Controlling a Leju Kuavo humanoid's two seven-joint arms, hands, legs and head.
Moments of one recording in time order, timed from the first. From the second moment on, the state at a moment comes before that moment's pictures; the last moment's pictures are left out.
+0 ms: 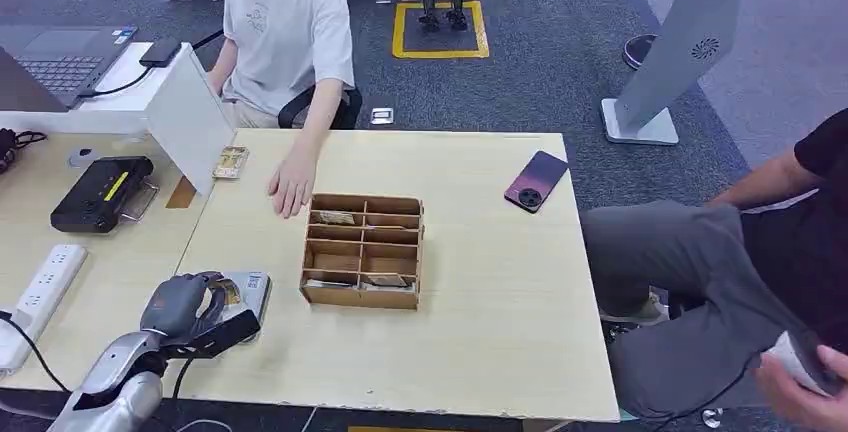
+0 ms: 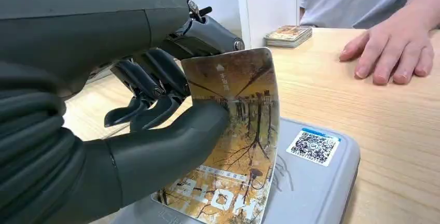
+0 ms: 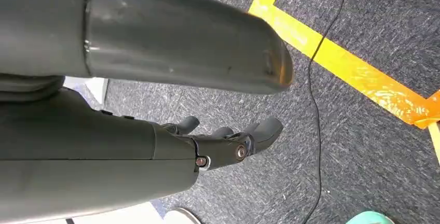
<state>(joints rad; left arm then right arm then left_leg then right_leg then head) -0.17 0.37 -0.24 -1.10 -0.85 0.20 -0.06 -0.05 0.06 -0.78 -0.15 1.57 -0.16 -0.12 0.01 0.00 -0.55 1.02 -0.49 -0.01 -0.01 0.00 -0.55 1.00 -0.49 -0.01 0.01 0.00</state>
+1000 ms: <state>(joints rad) -0.60 0.34 0.03 -1.42 0.90 0.21 -0.16 -0.05 0.06 -0.77 -0.14 1.57 -0.20 -0.13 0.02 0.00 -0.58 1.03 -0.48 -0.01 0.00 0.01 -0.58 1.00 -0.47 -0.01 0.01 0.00</state>
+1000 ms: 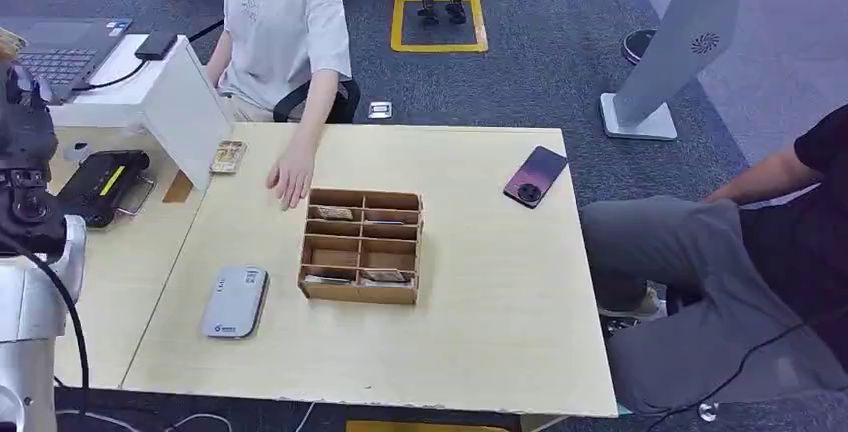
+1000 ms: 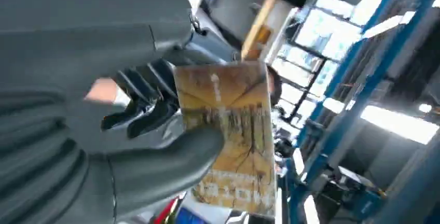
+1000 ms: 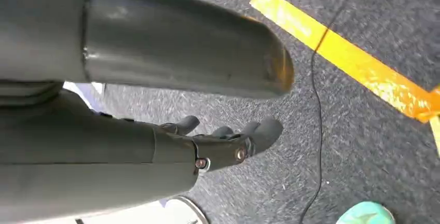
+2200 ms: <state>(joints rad) -0.60 0.34 0.04 -1.46 0.50 0.23 -0.18 -0.05 0.06 -0.75 -0.14 1.57 -0.20 -0.13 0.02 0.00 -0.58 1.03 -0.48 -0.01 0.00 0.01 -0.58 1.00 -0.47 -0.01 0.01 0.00</state>
